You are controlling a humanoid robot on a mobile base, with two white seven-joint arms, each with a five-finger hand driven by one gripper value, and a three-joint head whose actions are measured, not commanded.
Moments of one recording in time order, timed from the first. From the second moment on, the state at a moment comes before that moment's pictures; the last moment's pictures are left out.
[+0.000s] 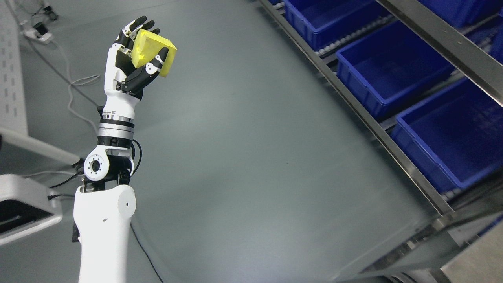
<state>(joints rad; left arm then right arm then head) -0.39 0.00 0.08 -1.47 0.34 -0.18 -0.24 0.00 0.00 -0.09 0.00 0.00 -0.10 -0.03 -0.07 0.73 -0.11</state>
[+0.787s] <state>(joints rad) -0.40 0.00 0.10 -1.51 0.34 -0.15 -0.24 0.00 0.00 -0.09 0.00 0.00 -0.10 -0.03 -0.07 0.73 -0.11</state>
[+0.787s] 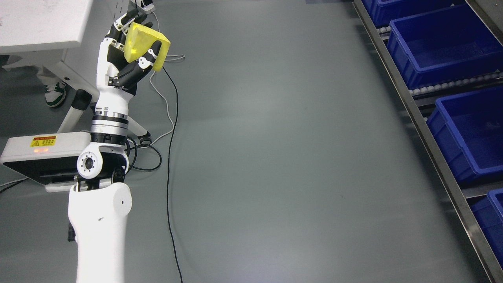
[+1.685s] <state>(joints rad) -0.39 0.00 0.11 -1.53 0.34 -0.14 -0.24 0.00 0.00 -0.09 0.00 0.00 -0.10 -0.03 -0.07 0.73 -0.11</state>
